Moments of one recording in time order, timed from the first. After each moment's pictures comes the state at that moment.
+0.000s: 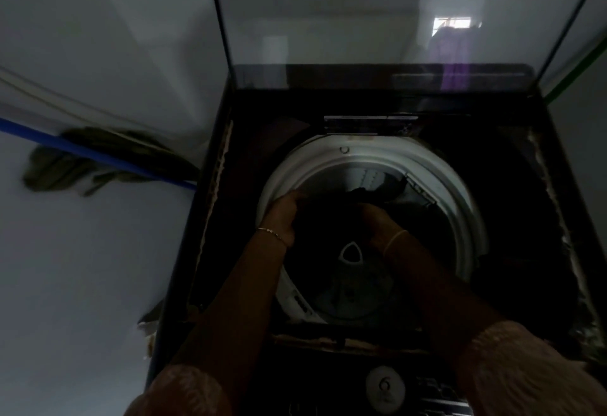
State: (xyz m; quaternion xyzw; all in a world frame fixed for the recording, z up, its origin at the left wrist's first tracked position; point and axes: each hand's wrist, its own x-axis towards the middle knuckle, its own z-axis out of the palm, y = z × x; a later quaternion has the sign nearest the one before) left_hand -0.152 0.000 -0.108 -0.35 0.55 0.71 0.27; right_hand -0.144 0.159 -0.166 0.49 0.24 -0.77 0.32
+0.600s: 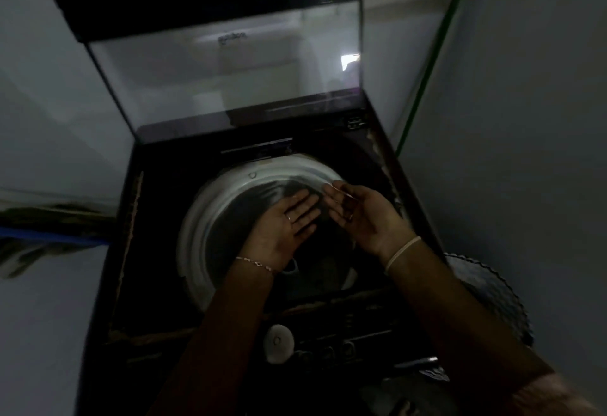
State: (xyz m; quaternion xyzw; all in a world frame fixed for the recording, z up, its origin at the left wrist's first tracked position) left_hand -0.070 0.132 -0.021 -0.15 0.51 0.77 0.35; right_hand -0.042 0.286 -0.016 0.31 0.36 -0.88 0.11
